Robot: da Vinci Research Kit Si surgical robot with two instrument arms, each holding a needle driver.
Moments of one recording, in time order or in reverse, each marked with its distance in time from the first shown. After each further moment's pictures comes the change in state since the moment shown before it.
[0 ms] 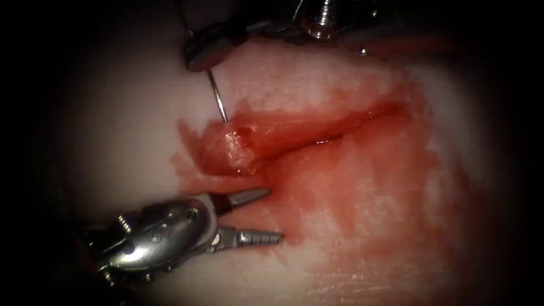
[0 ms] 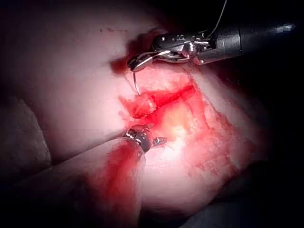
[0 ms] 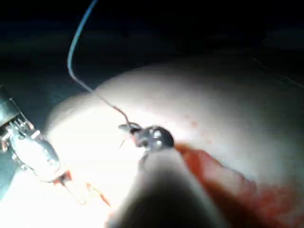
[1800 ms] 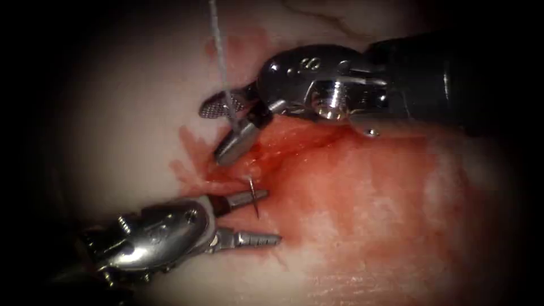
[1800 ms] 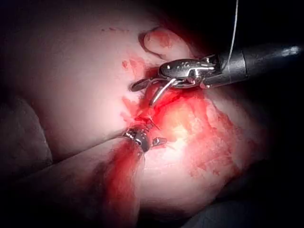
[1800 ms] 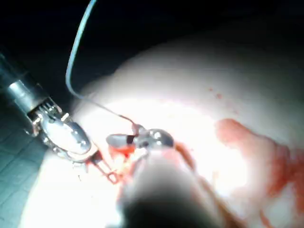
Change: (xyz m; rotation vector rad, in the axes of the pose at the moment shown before) right arm -0.004 -0.003 0.001 -0.174 0.024 -0.140; left arm -0.001 0.000 0.000 -0.002 -0.012 0.006
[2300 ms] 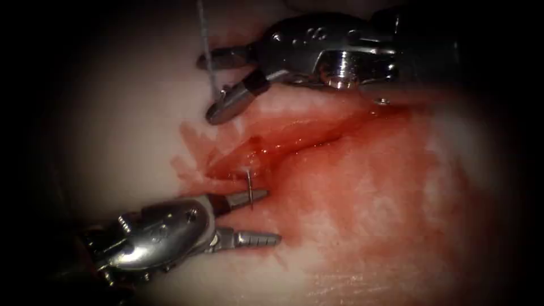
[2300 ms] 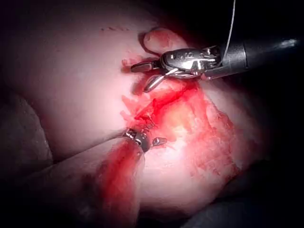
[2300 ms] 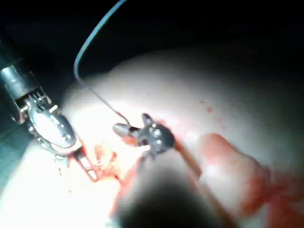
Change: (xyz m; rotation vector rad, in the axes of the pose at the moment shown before) right arm 0.002 0.000 -0.001 -0.123 0.083 -0.161; left arm 0.000 0.000 0.000 -0.003 0.000 0.000
